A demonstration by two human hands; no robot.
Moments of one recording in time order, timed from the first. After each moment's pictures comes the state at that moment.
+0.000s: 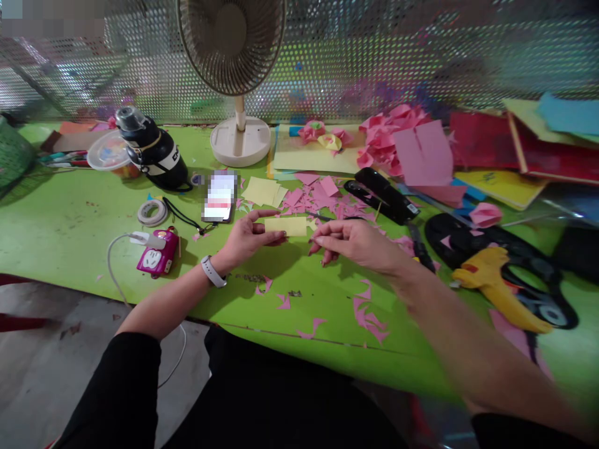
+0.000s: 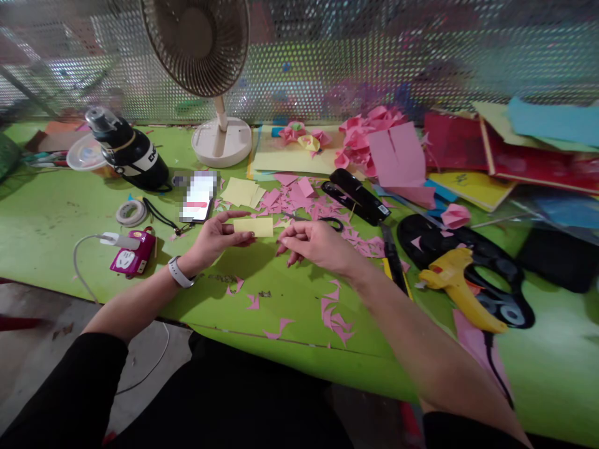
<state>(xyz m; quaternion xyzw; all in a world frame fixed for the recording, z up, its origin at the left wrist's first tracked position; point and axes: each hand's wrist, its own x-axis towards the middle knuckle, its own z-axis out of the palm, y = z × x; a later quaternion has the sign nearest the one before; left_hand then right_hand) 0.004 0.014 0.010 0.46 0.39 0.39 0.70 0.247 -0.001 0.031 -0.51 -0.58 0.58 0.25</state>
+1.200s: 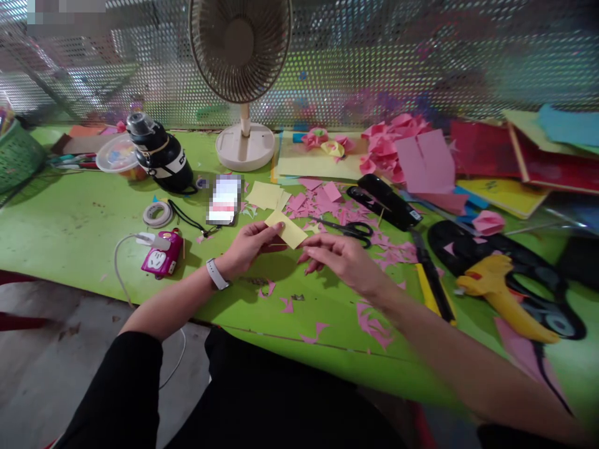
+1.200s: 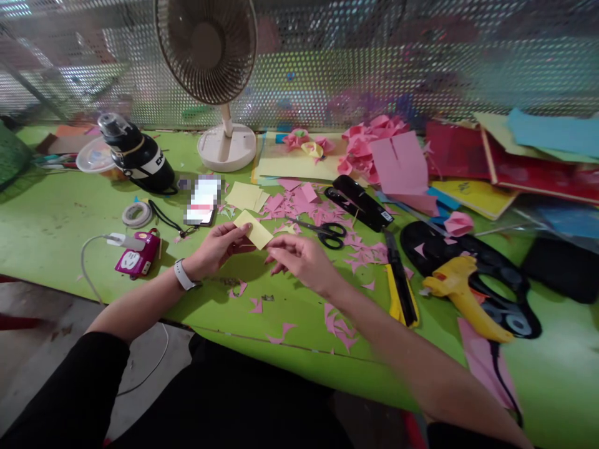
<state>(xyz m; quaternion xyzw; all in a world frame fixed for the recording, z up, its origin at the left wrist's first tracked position) 0.009 0.010 0.011 0.35 0.39 0.40 0.75 0.216 -0.026 0.034 -0.49 -0.58 0.57 0.32</state>
